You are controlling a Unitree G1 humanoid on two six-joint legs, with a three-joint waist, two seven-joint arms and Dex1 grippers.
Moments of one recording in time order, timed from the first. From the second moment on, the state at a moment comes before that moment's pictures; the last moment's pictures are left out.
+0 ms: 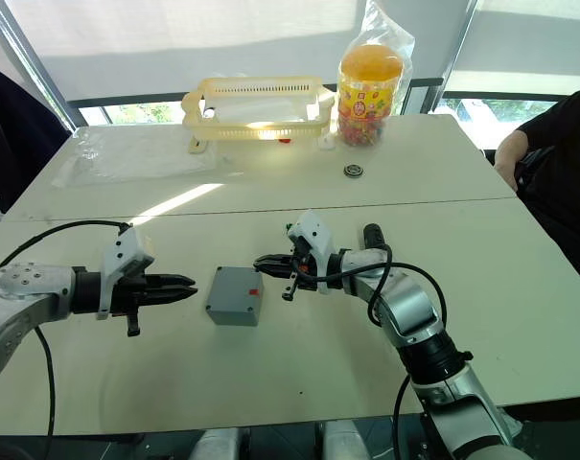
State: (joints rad) left arm -0.22 0.97 0.10 -0.40 -0.56 0.73 -0.97; right arm -0.57 -0.38 0.25 -0.15 0.32 0.62 0.86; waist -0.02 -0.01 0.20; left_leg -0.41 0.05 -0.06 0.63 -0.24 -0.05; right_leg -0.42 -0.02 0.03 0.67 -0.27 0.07
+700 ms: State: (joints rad) left arm -0.21 0.95 0.10 -0.40 -0.57 0.73 -0.95; right arm -0.57 -0.37 0.27 -0.11 0.31 0.60 0.87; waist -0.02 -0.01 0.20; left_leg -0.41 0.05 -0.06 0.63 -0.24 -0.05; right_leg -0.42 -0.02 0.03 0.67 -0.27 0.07
